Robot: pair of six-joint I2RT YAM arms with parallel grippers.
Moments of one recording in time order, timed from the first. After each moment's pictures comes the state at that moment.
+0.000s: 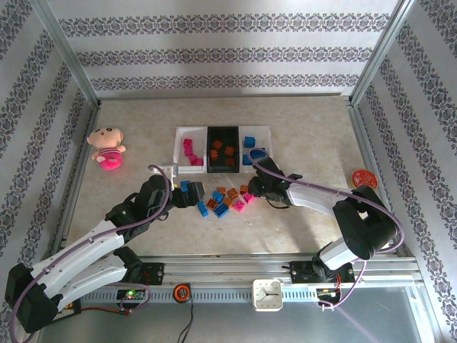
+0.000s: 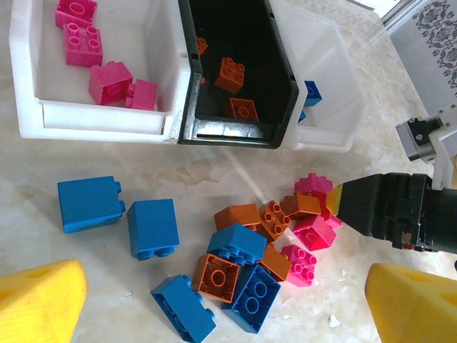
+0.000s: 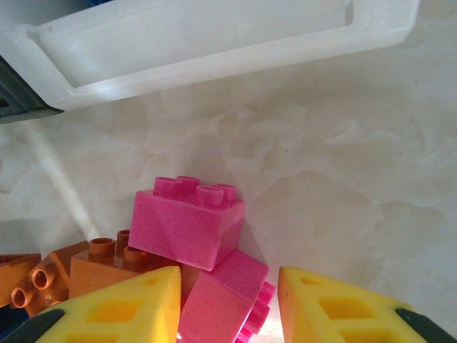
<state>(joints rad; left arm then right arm) -0.68 0.83 0.58 -0.32 -0.13 -0.68 0.60 1.52 0.75 -0.26 0.05 0.78</state>
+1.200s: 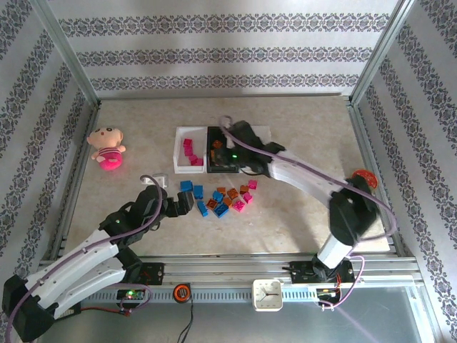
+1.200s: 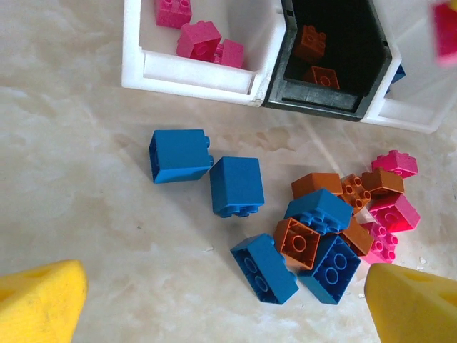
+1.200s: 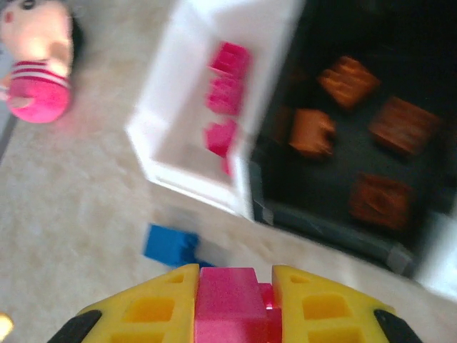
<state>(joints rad) -0.68 0.69 0.49 -0.49 -0.24 -0.70 0.72 1.73 1.35 -0.37 -0.13 0.54</state>
